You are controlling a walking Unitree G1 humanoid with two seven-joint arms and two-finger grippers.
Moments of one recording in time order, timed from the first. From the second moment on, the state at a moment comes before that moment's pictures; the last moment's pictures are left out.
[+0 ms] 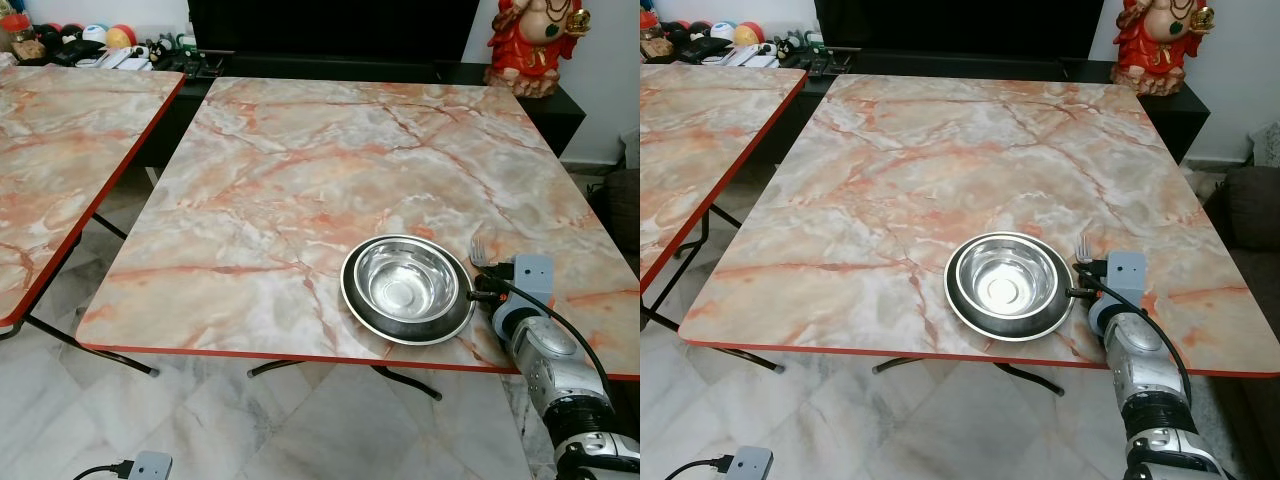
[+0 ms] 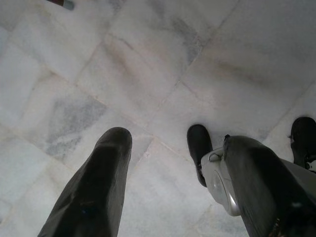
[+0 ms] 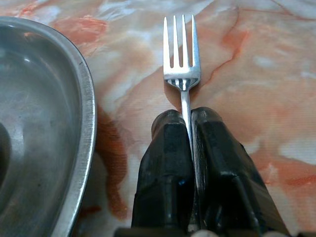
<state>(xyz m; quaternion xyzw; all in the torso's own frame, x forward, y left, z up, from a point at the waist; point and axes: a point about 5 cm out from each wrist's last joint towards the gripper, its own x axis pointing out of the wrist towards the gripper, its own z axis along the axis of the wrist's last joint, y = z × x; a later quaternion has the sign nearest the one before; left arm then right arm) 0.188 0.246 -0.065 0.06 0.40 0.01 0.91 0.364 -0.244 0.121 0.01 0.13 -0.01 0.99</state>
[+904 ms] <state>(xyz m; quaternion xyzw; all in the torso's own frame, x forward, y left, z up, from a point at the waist) 0.187 0.246 -0.065 0.06 0.40 0.01 0.91 0.366 -0.243 0.120 0.02 0.13 -0.01 0.99</state>
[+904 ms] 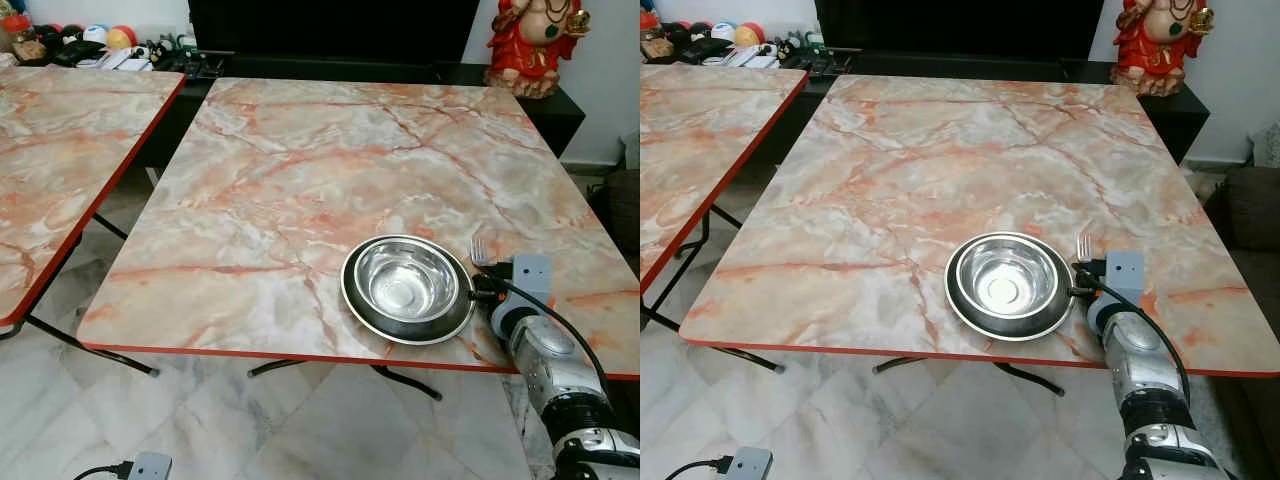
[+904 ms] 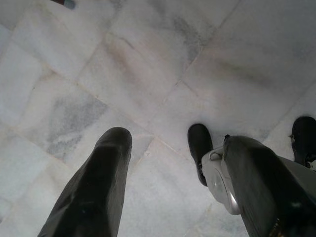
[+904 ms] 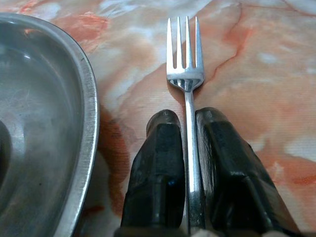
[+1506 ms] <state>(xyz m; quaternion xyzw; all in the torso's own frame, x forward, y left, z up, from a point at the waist) 0.187 0.246 -0.065 0.06 0.40 0.01 0.91 0.366 -0.243 0.121 0.01 0.12 -0.02 0.99</state>
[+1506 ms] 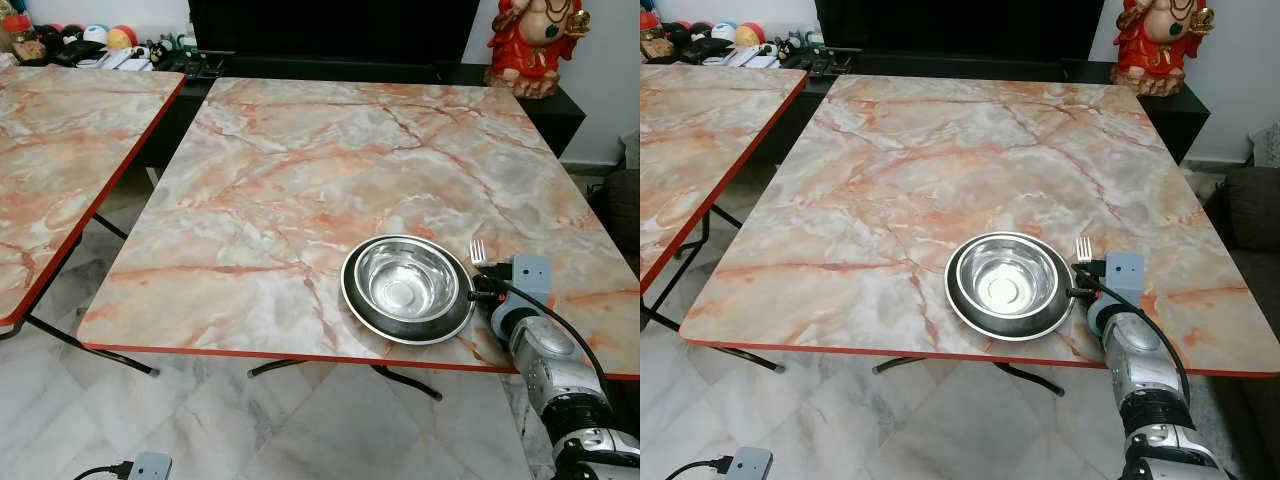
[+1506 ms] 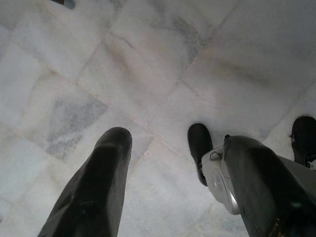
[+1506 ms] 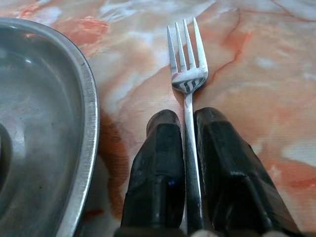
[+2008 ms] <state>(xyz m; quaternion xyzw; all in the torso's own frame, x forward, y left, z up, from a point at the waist) 0.189 0.245 -0.065 0.07 0.40 0.00 0.91 0.367 -0.242 0.121 -0.02 0.12 -0.02 0.99</state>
